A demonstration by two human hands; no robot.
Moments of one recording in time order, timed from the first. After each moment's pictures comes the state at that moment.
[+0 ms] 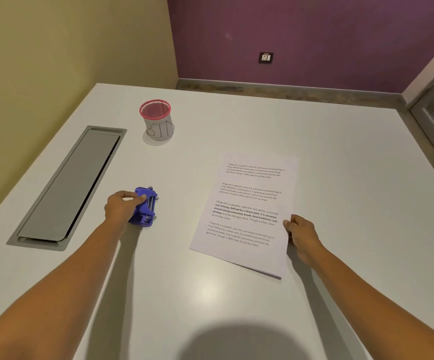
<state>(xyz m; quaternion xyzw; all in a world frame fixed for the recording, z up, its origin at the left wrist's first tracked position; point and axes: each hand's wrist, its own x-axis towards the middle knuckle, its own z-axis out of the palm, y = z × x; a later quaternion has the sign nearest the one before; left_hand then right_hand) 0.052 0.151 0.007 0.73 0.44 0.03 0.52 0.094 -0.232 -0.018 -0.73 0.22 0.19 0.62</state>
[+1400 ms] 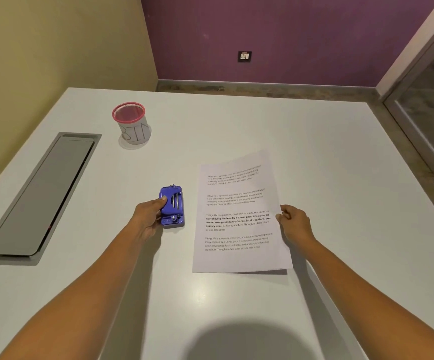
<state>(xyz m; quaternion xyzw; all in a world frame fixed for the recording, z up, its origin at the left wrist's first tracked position) 0.077 0.055 0.001 0.54 0.38 -0.06 0.75 0.097 -0.260 0.005 -0.86 0.15 0.13 0.46</state>
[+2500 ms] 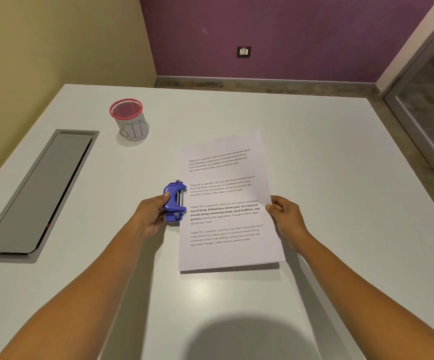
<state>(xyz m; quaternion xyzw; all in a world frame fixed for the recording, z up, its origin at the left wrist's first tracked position) 0.078 0.049 0.001 0.52 0.36 -0.08 0.77 0.096 -0.248 0.007 -0.76 0.11 0.15 0.62</state>
